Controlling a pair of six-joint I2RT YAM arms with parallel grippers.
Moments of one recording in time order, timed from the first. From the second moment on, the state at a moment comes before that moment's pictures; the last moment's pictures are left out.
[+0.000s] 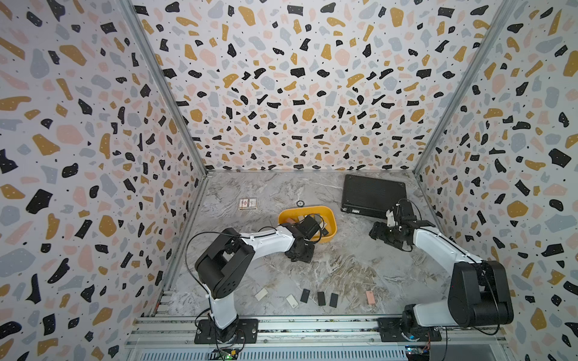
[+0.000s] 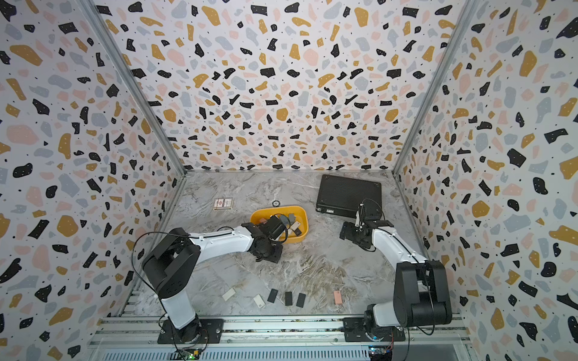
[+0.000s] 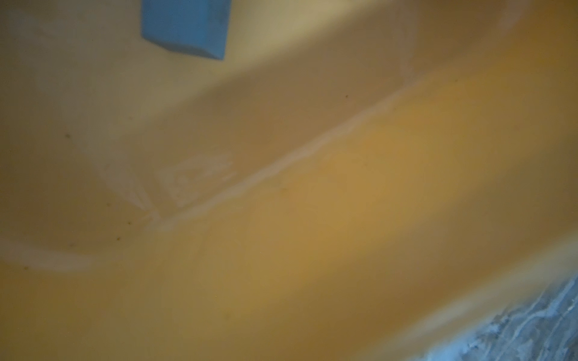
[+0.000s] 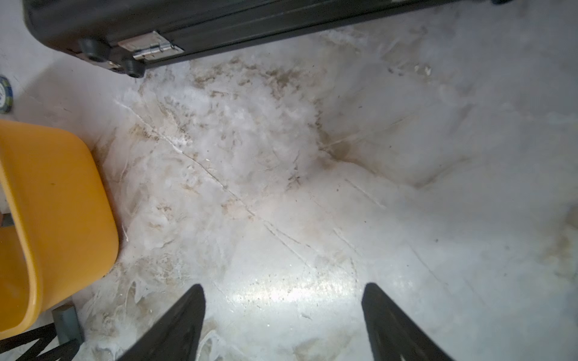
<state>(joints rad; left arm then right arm) -0.79 1.80 1.10 -0.61 0.02 -0.46 0.09 1.40 0.84 -0.54 -0.17 0.40</state>
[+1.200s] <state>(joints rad) -0.80 1.81 1.10 -0.63 -0.05 -0.42 0.09 1.40 0.83 -0.54 -0.18 0.40</state>
